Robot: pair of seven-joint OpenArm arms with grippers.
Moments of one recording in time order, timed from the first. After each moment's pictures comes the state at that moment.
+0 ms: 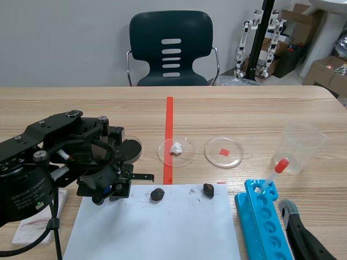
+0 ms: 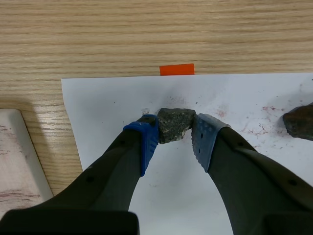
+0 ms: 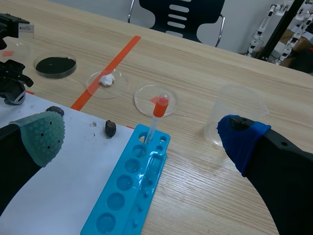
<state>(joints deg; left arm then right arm) -13.8 -16.2 36.5 76.4 -25.9 29.6 61.5 -67.2 20.0 10.5 117.8 4.4 9.0 30.9</state>
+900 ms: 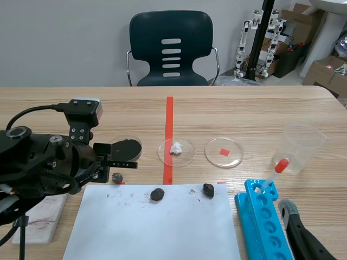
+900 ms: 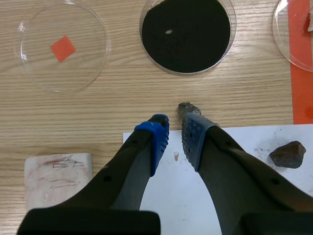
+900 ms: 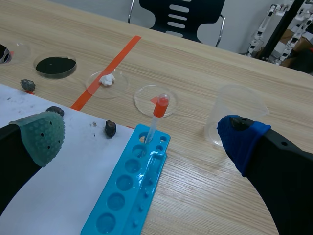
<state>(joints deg) 0.2 -24.1 31.0 96.5 -21.1 29.5 40.7 -67.2 20.0 10.5 117.8 4.4 9.0 30.9</state>
